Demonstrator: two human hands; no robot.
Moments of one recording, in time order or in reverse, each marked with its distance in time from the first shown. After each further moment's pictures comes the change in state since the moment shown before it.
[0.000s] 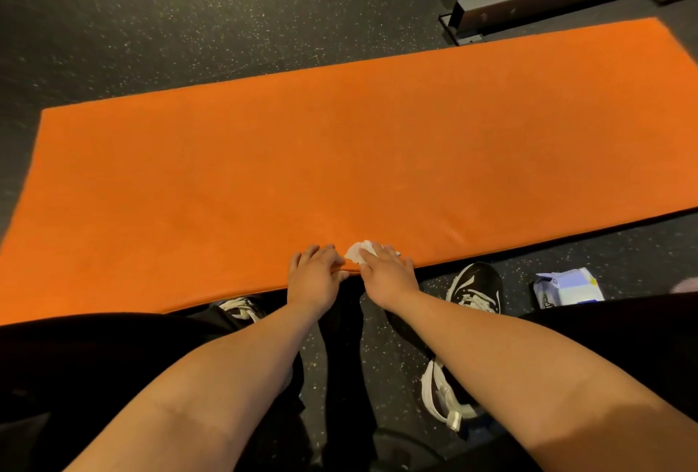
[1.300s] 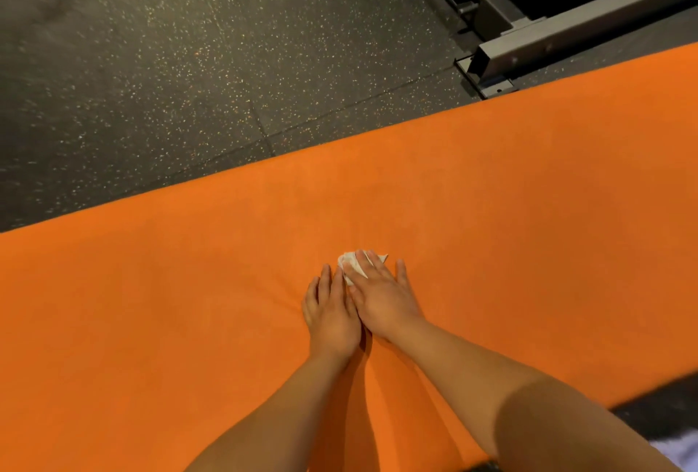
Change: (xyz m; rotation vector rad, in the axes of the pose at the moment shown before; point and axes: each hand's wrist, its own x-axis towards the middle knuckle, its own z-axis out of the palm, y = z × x) left_hand 0.239 0.010 -0.014 -0.135 0.136 -0.126; right_hand 0.231 -0.036 -0.117 -0.055 0.157 -0.200
